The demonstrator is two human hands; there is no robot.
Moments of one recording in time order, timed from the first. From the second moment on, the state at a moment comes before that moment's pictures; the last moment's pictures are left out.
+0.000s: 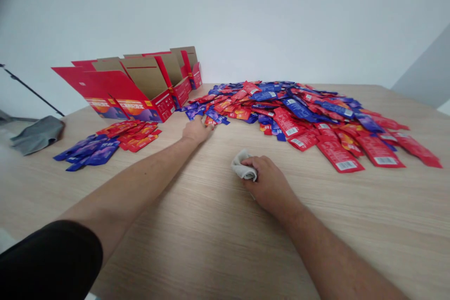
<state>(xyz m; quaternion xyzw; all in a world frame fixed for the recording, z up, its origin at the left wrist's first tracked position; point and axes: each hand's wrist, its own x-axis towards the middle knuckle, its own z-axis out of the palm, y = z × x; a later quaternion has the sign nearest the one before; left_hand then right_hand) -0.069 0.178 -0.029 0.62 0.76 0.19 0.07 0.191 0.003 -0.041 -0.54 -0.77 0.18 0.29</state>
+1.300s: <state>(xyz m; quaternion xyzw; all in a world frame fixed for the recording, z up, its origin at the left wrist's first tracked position) -0.068 0.050 0.007 0.65 0.52 0.50 0.25 0.203 0.006 -0.020 -0.49 -0.72 0.38 0.32</state>
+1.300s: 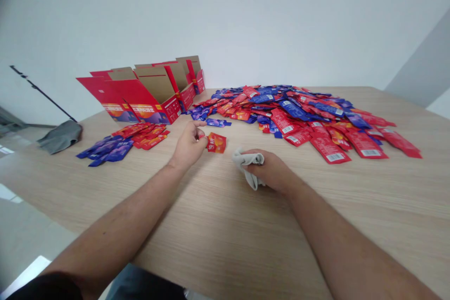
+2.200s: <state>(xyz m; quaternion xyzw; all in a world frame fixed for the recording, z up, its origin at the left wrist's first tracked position) -0.043 0.025 -0.013 0.35 0.43 0.57 0.61 0.158 -0.038 -0.020 -0.43 -0.55 0.65 0.30</state>
